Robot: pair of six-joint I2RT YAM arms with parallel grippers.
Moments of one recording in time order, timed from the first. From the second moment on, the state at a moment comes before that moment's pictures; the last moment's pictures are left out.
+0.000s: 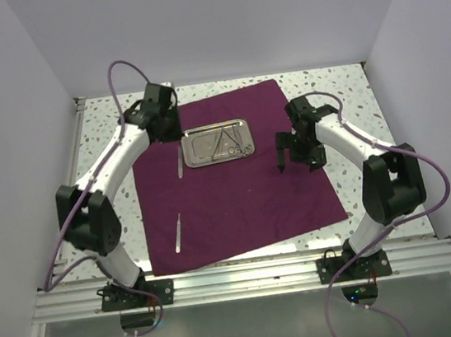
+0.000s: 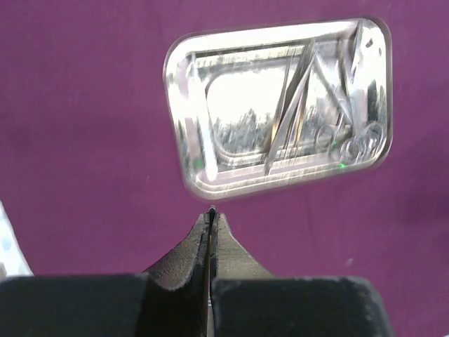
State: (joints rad) left arm -0.37 1.82 1.67 -0.75 -0.07 -0.38; right arm 0.29 1.67 1.27 -0.93 0.02 0.40
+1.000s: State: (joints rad) left arm -0.45 1.60 1.19 -0.67 -0.09 -0.52; right arm 0.29 1.60 1.13 -0.90 -0.02 0.42
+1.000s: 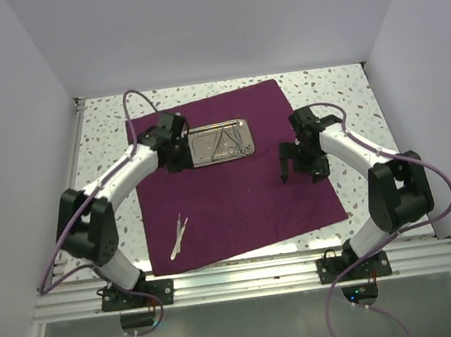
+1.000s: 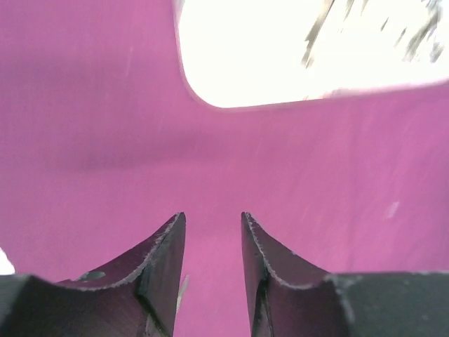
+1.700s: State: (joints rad) left arm -0.34 2.43 2.12 -0.75 -0.16 -0.38; right arm 0.29 1.69 1.27 -0.95 0.09 0.37
